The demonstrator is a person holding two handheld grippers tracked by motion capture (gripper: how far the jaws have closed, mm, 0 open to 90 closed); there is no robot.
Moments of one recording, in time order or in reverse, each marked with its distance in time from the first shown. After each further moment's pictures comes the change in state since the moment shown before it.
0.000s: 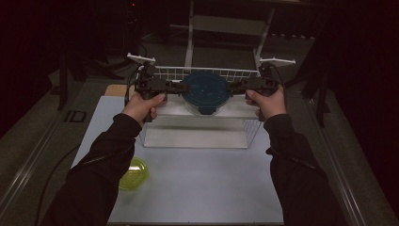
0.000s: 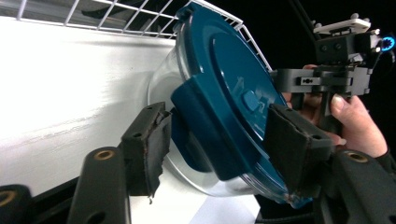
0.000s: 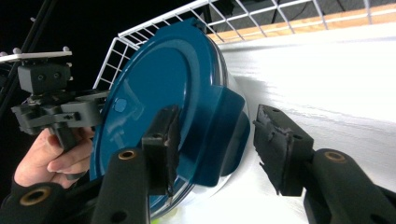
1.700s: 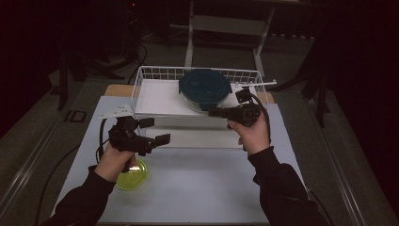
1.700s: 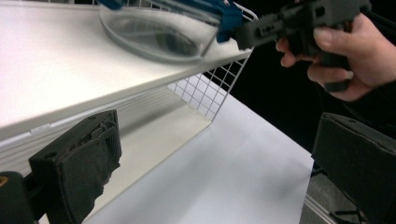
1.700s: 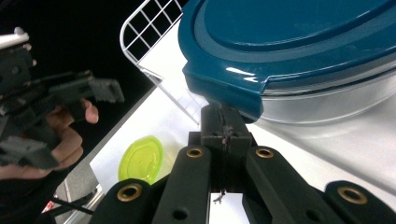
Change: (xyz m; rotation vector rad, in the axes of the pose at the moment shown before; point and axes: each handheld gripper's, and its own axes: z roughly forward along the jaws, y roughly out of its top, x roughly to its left) left arm -0.036 -0.134 -0.059 -0.118 0.093 0.436; right arm 0.062 -0.084 0.024 -0.005 0.007 -0.336
